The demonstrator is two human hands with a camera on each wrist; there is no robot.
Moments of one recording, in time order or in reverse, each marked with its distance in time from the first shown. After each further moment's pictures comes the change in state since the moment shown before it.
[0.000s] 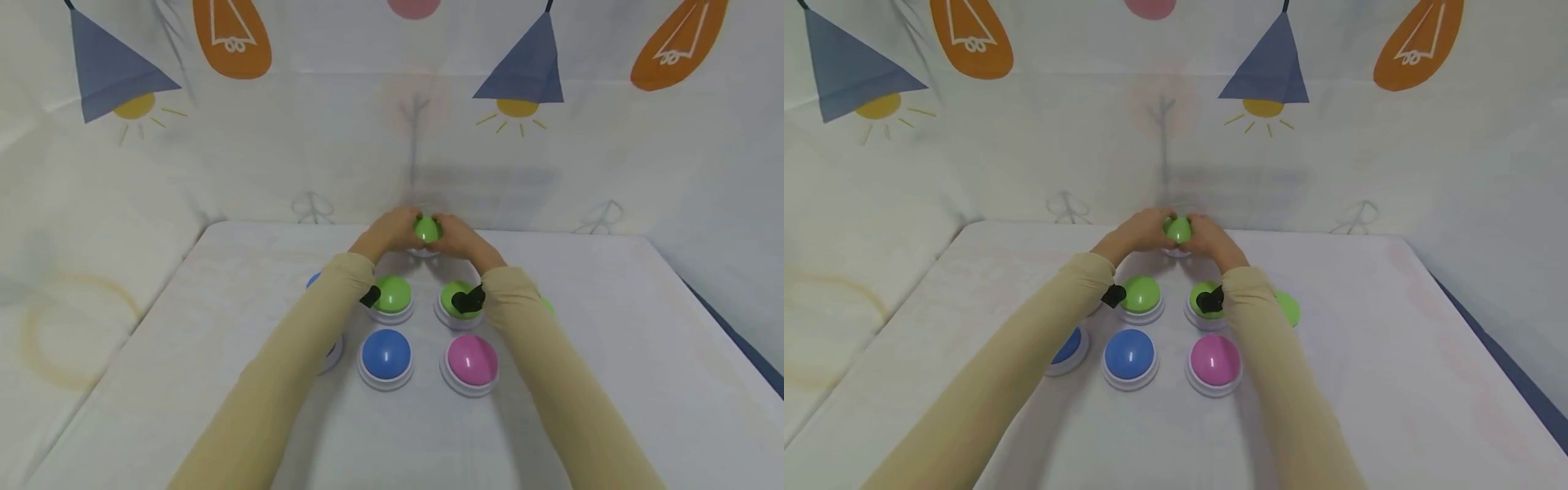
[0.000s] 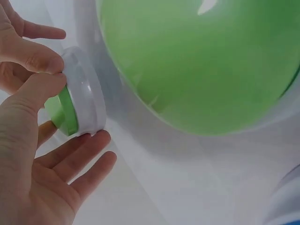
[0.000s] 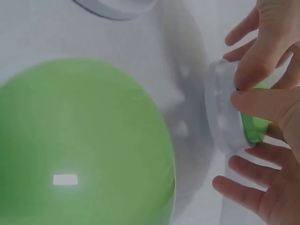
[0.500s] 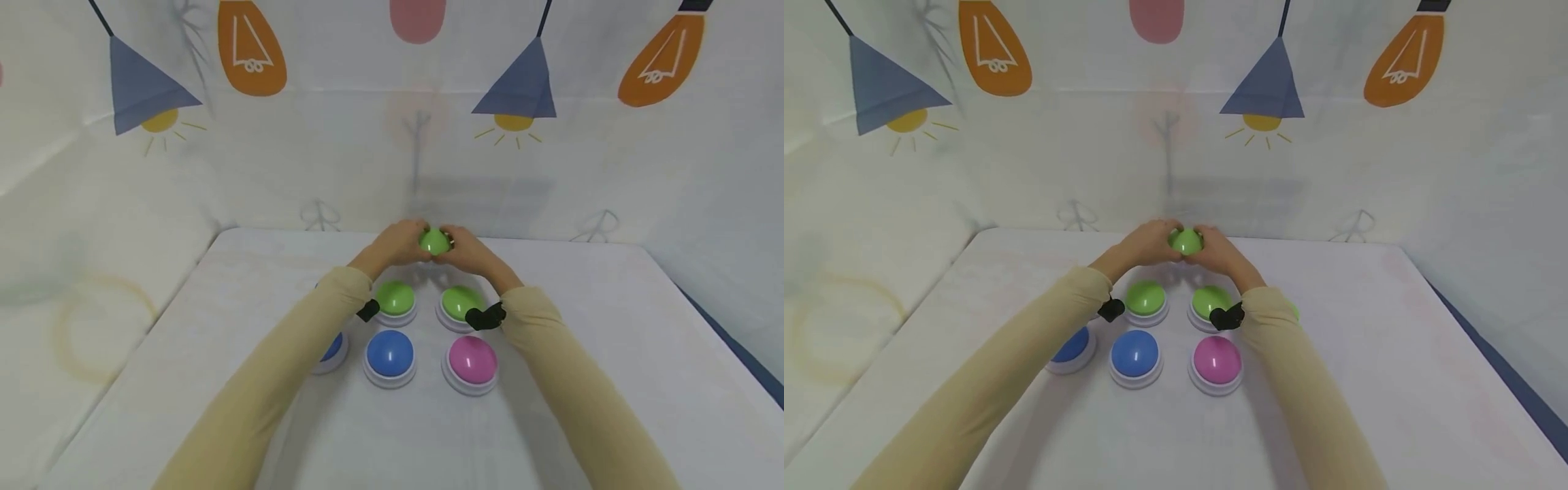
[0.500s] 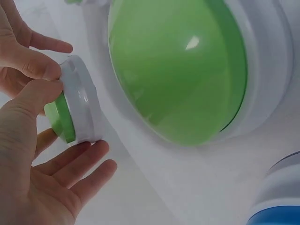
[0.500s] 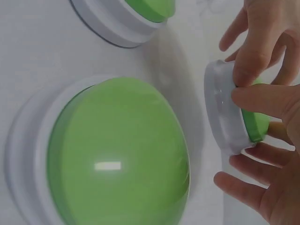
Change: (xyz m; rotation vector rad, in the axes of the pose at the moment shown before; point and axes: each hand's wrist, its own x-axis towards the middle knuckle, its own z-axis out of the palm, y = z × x) left_hand -0.030 0.022 -0.006 0.083 0.033 0.057; right_hand -0.033 0.003 -0.001 0.169 0.054 -0.086
